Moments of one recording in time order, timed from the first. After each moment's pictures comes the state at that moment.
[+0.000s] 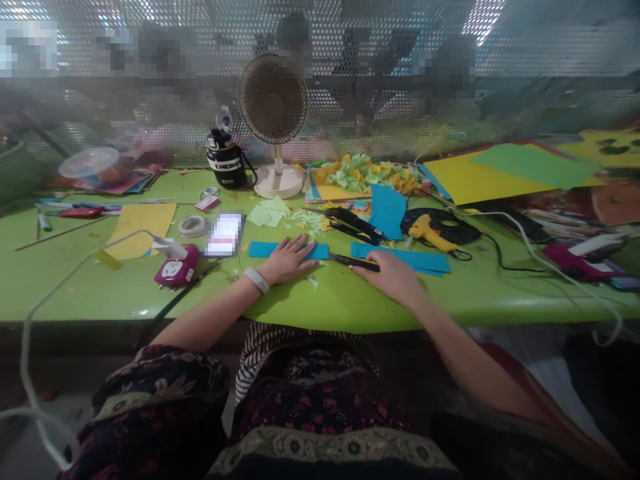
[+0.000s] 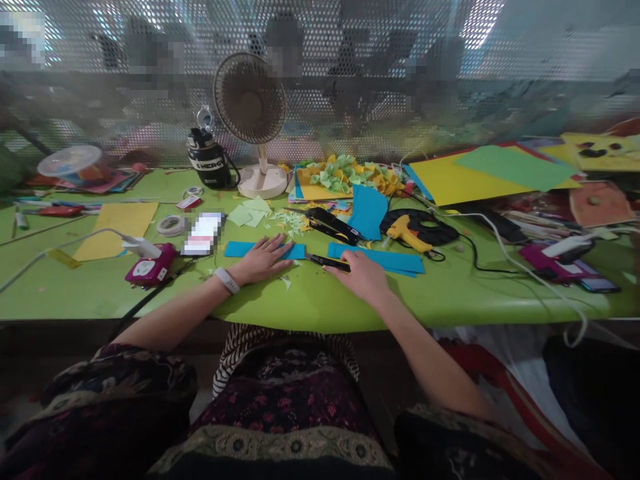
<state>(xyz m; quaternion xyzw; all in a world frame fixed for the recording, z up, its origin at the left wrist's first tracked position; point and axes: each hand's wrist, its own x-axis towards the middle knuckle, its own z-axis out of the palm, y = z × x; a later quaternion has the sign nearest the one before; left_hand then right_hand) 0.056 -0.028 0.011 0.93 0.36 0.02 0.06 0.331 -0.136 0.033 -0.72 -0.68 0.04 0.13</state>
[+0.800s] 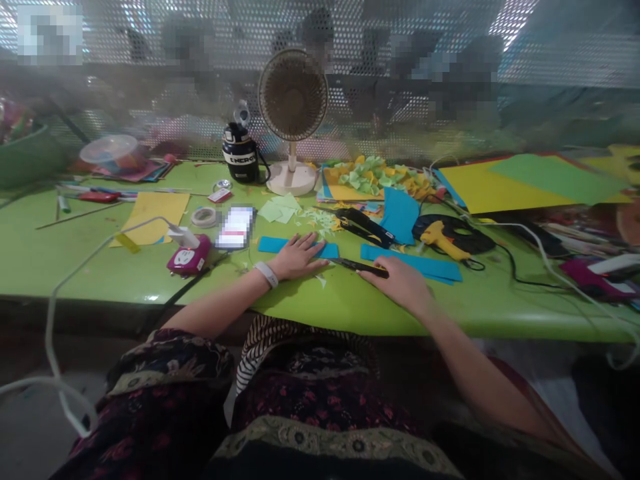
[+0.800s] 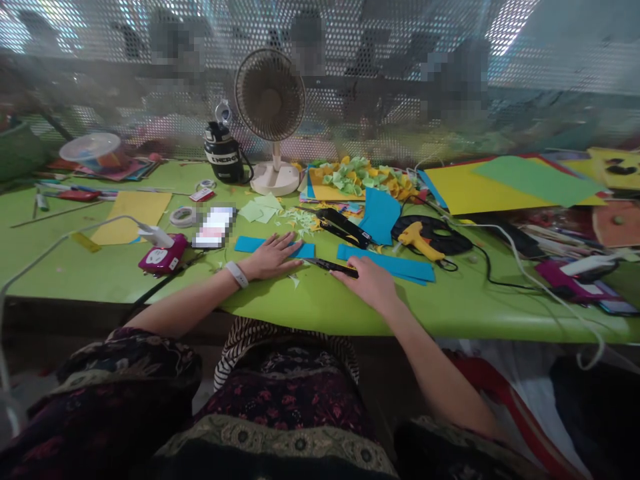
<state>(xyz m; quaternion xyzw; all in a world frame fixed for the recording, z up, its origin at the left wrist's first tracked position) 0.059 -0.034 0.017 0.93 0.37 0.01 0.07 0.327 -0.138 0.032 -0.70 -0.70 0.04 0.13</state>
